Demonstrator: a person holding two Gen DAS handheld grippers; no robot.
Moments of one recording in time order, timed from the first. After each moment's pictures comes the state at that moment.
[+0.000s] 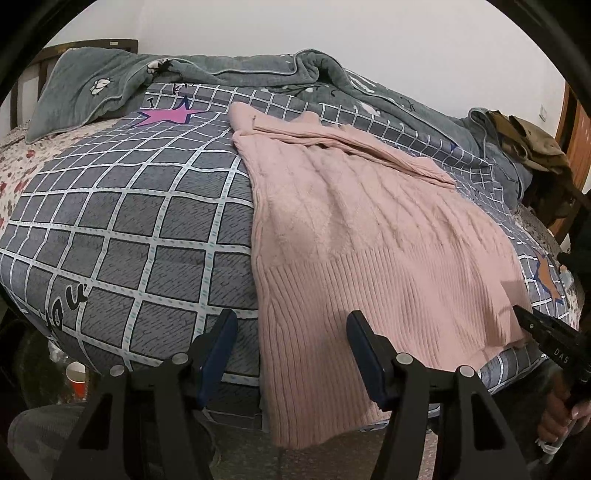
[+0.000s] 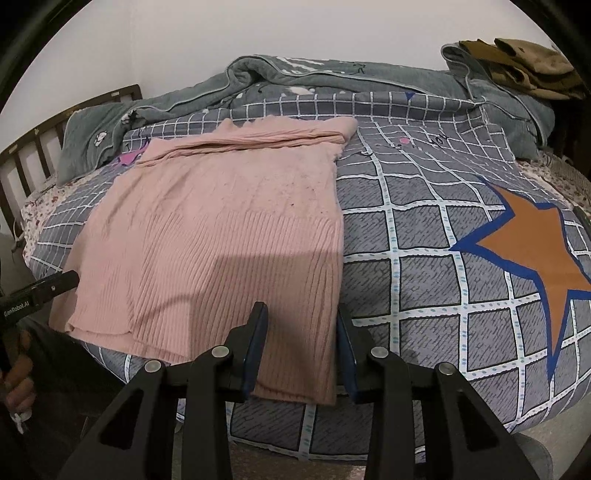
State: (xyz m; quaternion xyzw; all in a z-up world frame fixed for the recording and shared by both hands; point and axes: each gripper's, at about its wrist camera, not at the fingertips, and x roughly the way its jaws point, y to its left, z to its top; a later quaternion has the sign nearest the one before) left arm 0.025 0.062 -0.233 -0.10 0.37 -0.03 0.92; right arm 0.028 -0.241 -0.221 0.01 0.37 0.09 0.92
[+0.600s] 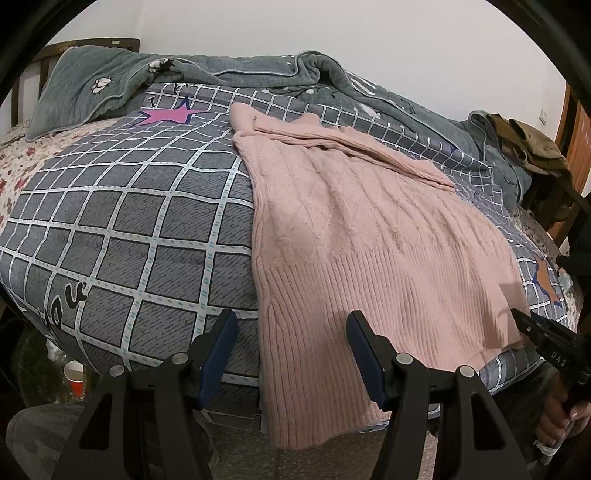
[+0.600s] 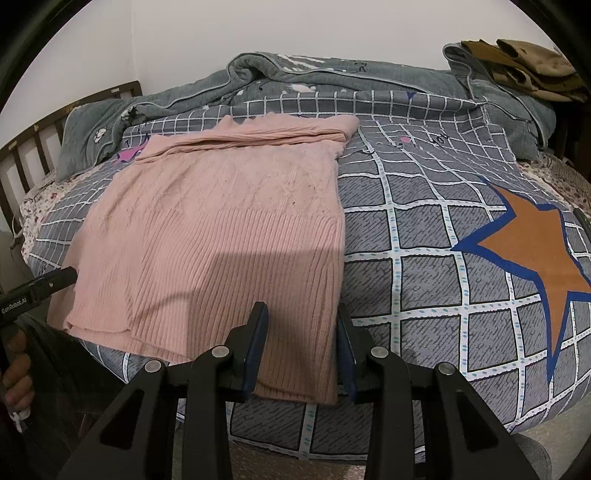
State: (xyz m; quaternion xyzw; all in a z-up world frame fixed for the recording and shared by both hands) left arm 0.025 0.062 -0.232 -0.11 0.37 -0.04 0.92; right arm 0.029 -0.239 -0.222 0.00 0.37 0.08 0.92
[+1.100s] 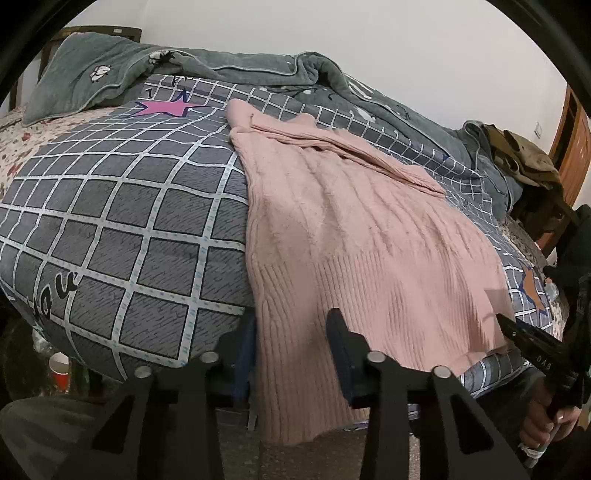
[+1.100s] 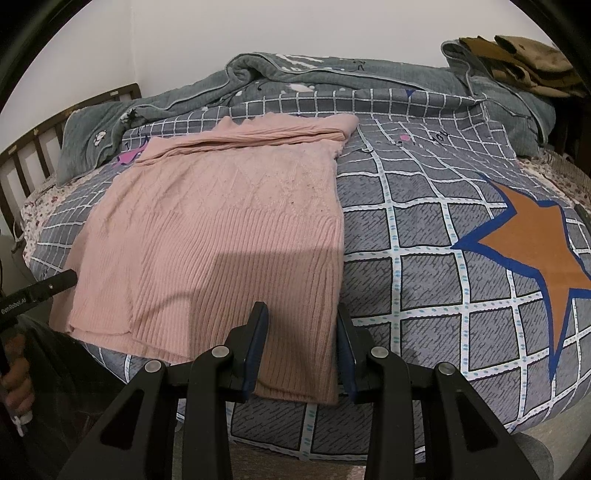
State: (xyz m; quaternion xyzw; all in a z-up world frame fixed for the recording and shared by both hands) left arm 0.024 0.067 -0.233 -0.14 0.37 -0.06 0.92; right arm 0.030 -0.241 -0.223 0.01 0.38 0.09 0.92
